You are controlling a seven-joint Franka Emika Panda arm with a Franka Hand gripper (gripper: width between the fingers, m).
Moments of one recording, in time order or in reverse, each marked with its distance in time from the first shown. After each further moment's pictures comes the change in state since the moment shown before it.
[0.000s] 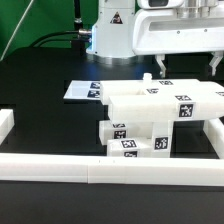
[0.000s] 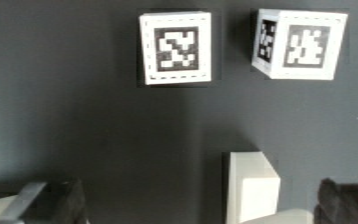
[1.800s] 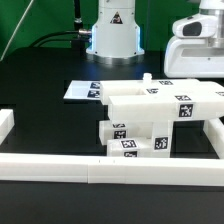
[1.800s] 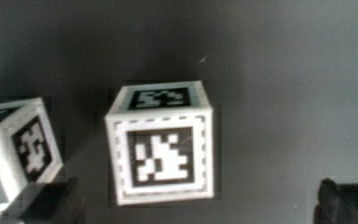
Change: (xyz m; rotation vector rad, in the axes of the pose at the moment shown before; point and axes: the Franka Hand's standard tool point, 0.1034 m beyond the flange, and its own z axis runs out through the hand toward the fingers) arm -0.024 -0.065 0.058 -0.027 0.003 0.098
